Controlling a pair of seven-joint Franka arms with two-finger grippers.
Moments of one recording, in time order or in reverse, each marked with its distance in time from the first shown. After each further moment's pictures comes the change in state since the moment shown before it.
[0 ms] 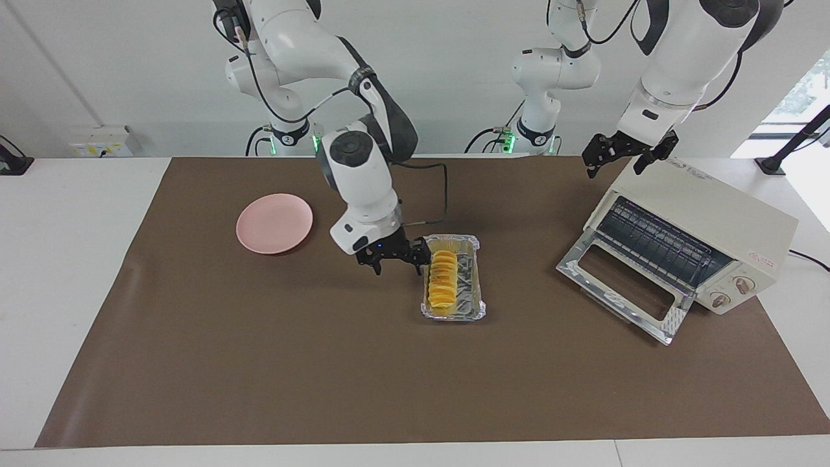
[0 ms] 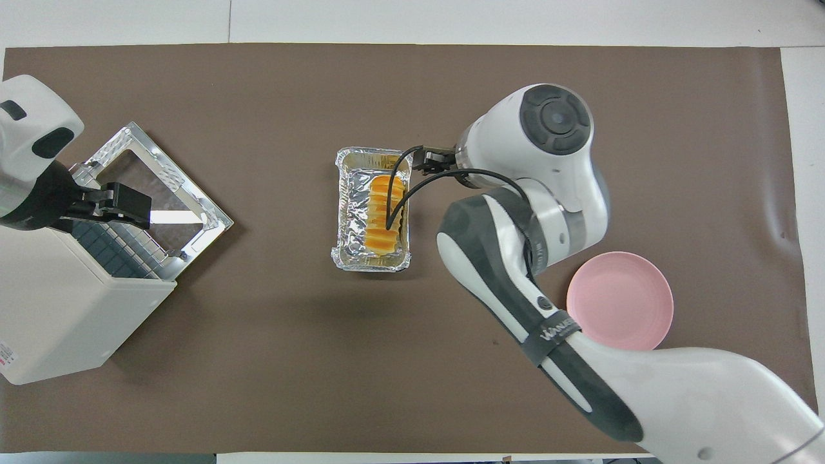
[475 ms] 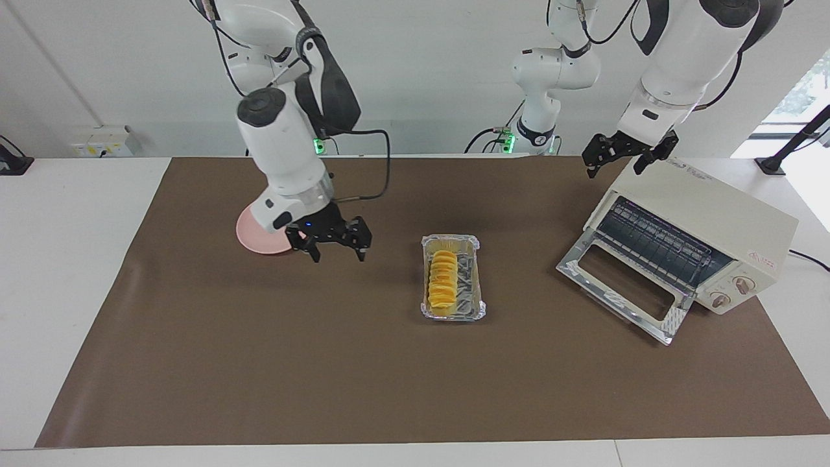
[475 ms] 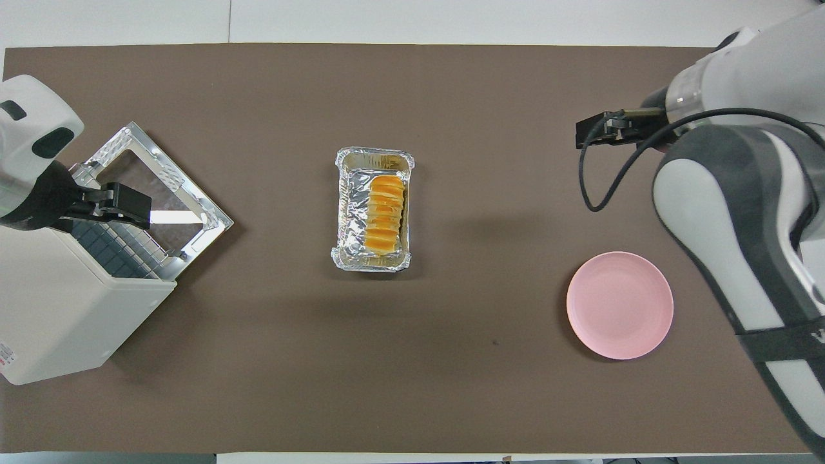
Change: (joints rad) left arm 0.000 0.000 0.000 0.000 0.000 0.000 0.000; right arm -0.309 -0.188 -0.005 -0.001 0.000 -0.239 -0.482
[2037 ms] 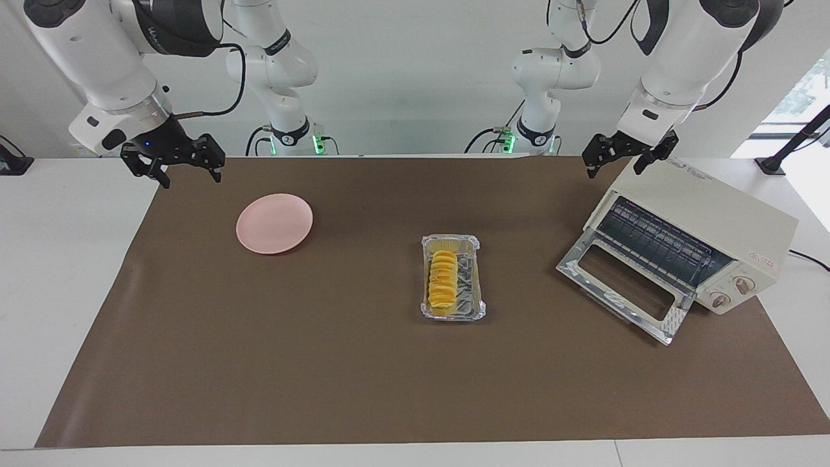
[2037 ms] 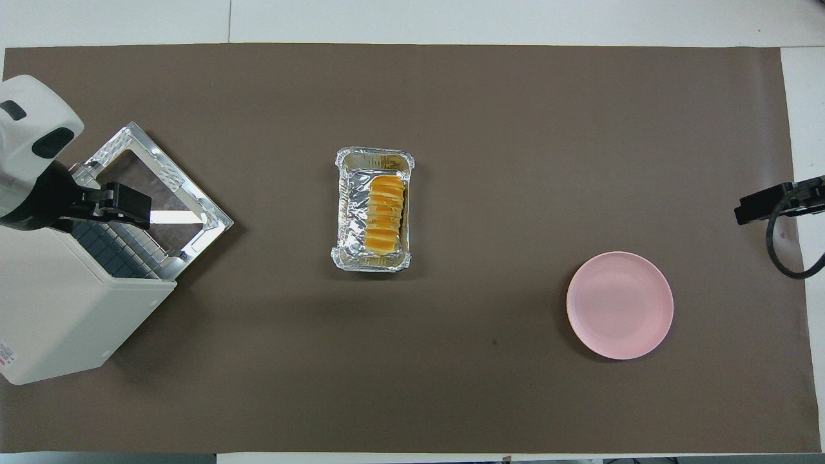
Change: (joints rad) left arm 0.000 0.000 0.000 0.000 0.000 0.000 0.000; right arm -0.131 -0.195 -0.047 -0.015 -0.169 -0.380 -0.234
